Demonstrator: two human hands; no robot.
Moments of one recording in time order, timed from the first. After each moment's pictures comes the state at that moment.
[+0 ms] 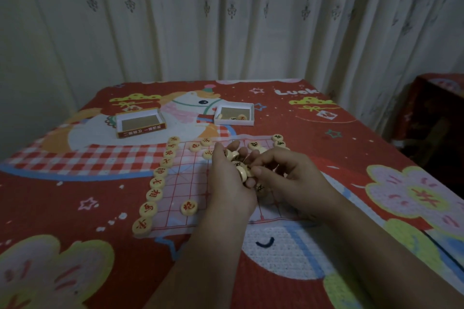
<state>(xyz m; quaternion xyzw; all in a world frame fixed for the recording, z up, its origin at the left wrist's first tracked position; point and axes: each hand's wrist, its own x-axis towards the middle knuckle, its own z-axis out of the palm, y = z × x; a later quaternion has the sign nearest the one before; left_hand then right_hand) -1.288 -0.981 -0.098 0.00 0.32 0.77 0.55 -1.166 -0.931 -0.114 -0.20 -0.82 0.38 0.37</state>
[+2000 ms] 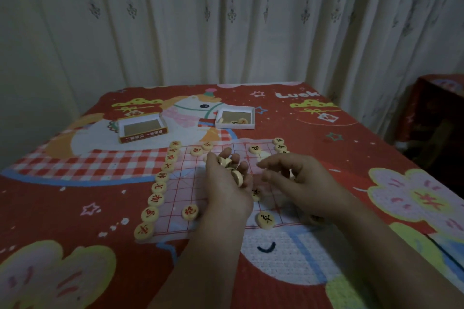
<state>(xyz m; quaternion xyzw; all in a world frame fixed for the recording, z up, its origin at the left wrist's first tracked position) -1.296 -0.977 -0.104 -0.01 0.34 0.78 0.52 -1.152 -0.935 -0.098 -0.29 -0.85 0.30 0.32</state>
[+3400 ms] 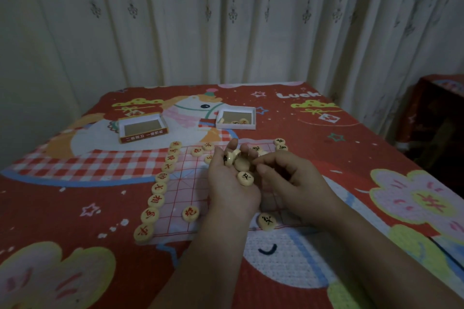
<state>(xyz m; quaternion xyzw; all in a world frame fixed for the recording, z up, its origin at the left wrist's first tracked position) -1.292 -0.974 -0.100 -0.02 0.20 0.79 0.58 -1.168 -0.936 -0.111 -0.25 -0.82 0.33 0.38</state>
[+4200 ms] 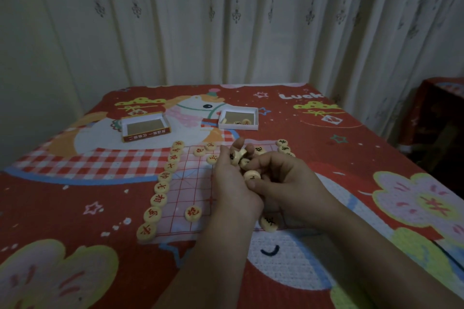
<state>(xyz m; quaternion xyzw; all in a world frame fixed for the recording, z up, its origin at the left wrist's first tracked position) -1.288 -0.975 -0.097 0.02 0.26 0.79 0.56 -1.180 -0.948 -0.104 -0.22 -0.75 0.52 0.36</state>
